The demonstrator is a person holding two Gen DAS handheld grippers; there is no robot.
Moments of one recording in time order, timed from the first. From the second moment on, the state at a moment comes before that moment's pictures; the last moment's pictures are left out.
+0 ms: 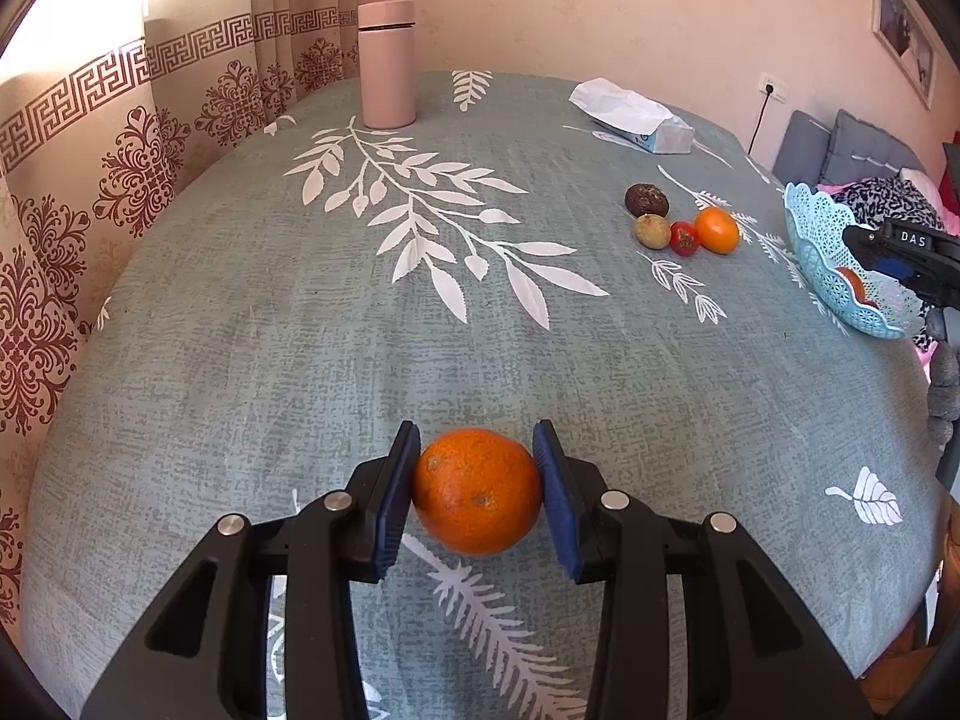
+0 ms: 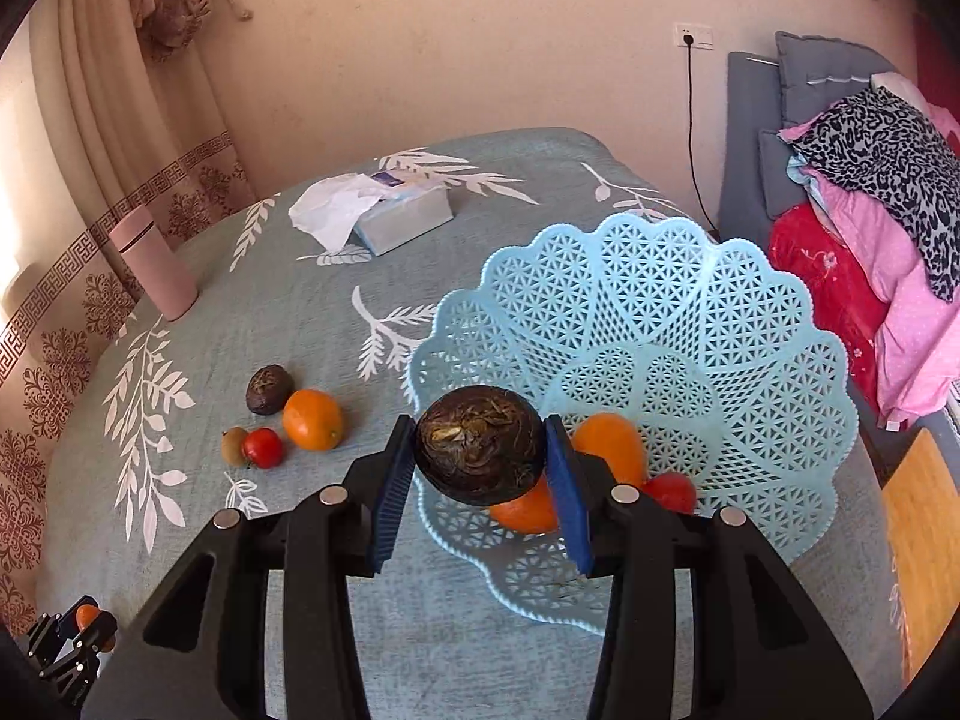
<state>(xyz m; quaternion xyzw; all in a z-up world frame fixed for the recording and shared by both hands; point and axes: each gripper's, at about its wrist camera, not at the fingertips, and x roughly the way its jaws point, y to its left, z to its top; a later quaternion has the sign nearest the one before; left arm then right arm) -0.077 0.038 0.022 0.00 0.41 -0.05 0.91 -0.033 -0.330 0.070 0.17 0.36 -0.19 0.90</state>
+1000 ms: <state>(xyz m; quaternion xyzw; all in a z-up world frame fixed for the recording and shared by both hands) -0.028 -0.100 0.079 0.07 0.34 -0.18 0.92 -0.098 -0.373 0.076 0.13 0.20 -0.37 0.90</state>
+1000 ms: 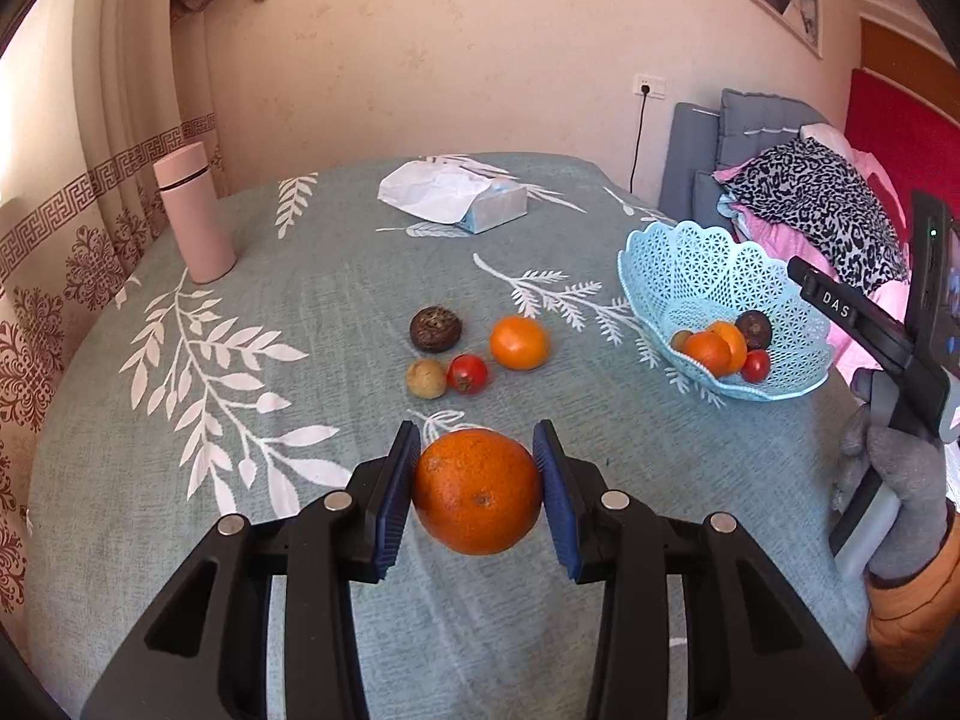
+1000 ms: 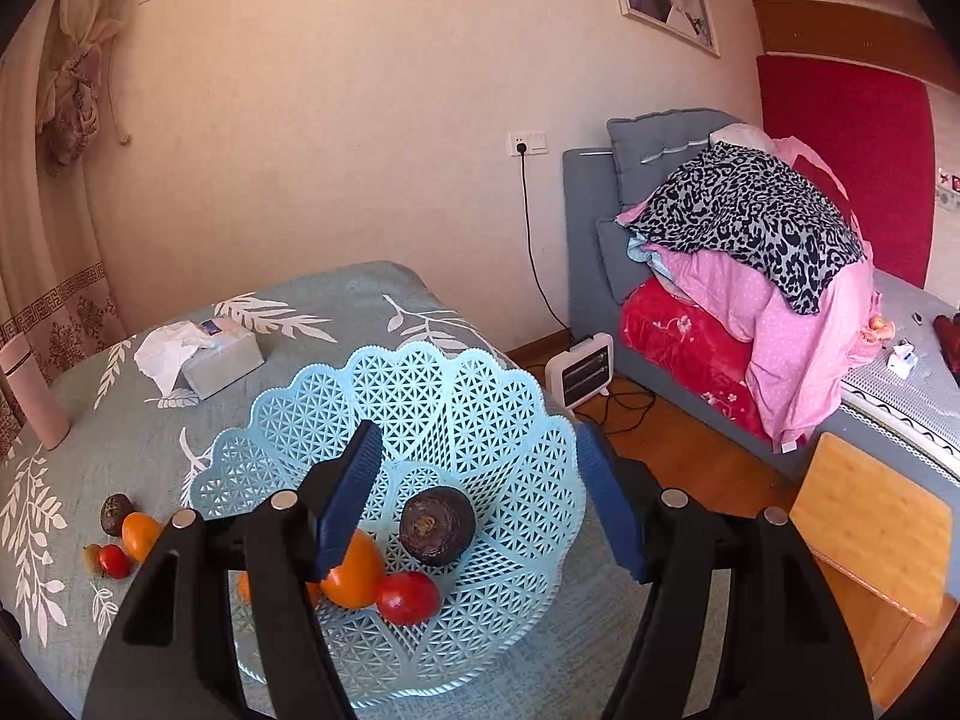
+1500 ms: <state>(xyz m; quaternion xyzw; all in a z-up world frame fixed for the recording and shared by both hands) 0.031 -0.222 0.075 0.08 0.35 -0.28 0.89 -0.107 -0.387 0.067 0.18 0.19 -0.38 0.88</state>
